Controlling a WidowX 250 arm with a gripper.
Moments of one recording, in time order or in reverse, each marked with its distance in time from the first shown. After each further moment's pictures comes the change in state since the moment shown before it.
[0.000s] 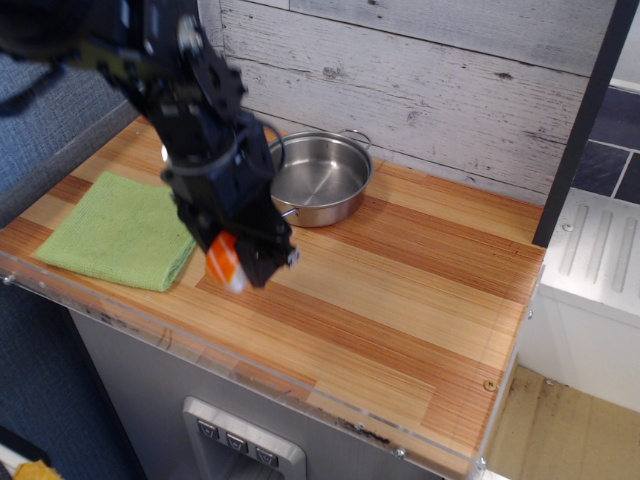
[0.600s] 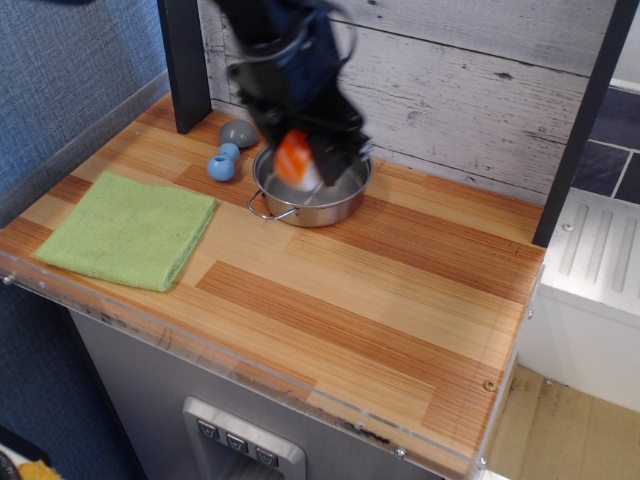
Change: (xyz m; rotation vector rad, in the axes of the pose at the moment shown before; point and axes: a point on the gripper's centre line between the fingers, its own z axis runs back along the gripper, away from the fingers) arm 0.080 -0.019 0.025 -0.016 -0.134 -0.042
